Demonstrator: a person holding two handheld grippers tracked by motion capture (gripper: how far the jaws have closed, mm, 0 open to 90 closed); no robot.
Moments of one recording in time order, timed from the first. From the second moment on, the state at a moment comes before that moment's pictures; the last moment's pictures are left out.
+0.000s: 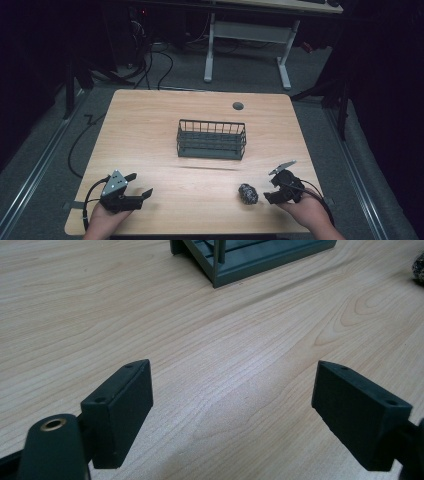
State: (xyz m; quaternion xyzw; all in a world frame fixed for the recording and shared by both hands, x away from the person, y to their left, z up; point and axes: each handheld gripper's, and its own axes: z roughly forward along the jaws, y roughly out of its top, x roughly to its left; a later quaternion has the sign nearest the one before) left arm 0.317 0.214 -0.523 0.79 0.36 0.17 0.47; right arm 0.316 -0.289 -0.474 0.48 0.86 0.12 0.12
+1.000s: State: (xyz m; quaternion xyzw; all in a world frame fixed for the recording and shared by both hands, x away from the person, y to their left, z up) left arm 0.318 0.213 -0.522 0.79 0.35 0.16 0.47; right arm 0.317 -0.234 -0.464 0.42 0.90 0.08 0.03
